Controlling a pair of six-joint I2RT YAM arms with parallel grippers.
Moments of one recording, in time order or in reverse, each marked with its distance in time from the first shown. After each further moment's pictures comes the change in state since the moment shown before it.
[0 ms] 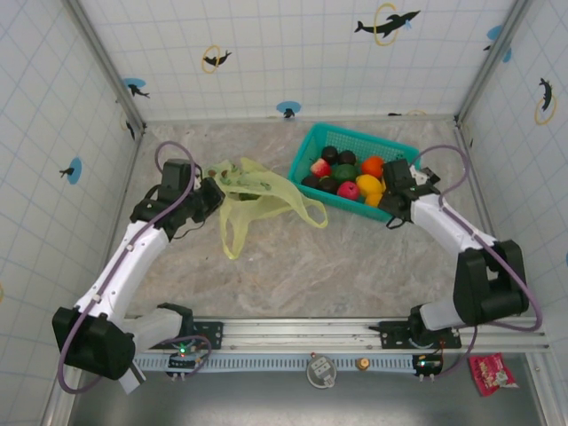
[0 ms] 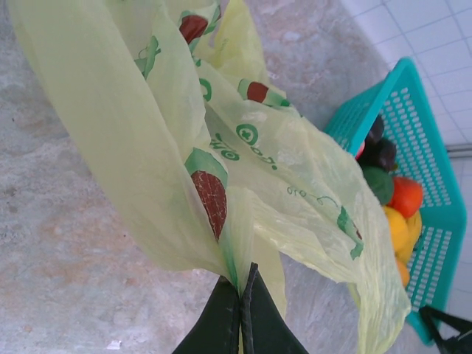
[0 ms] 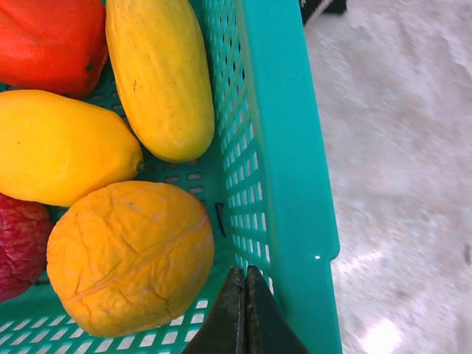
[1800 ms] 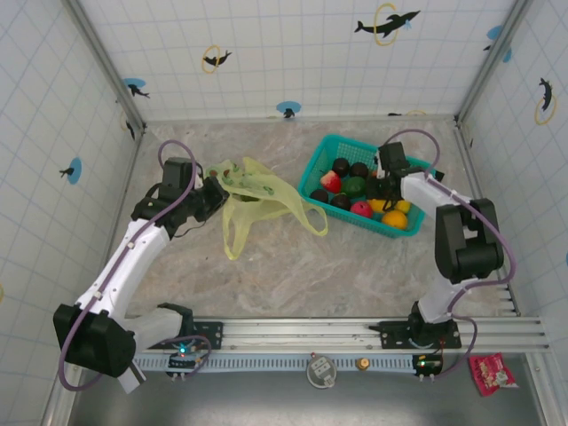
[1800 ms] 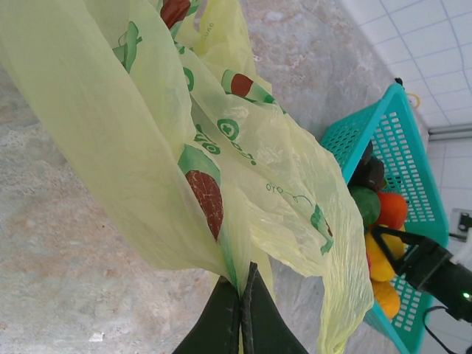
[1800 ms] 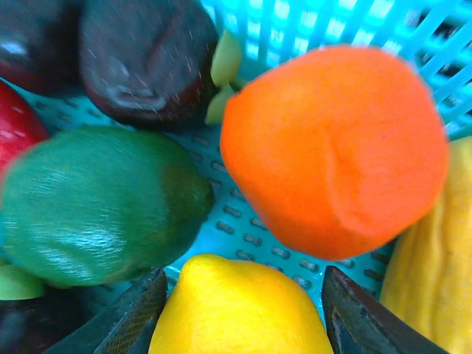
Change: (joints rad) left arm 0.000 0.015 -0.002 0.013 0.069 0.001; right arm -0.055 0.307 0.206 0.179 -0.315 -0.507
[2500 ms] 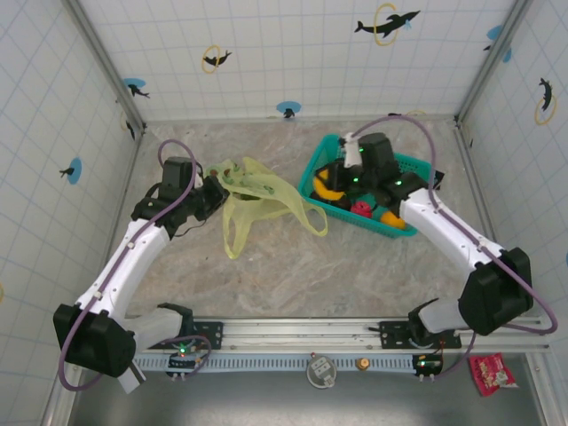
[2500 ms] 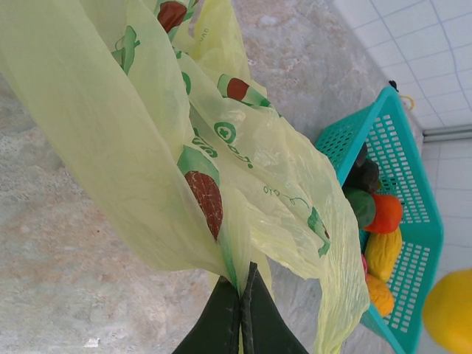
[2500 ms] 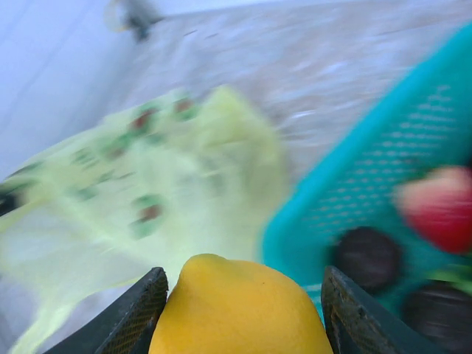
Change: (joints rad) left arm 0.000 0.000 0.000 0.015 0.001 0.000; right arm 0.348 -0.306 0.039 0.097 -0.317 0.200
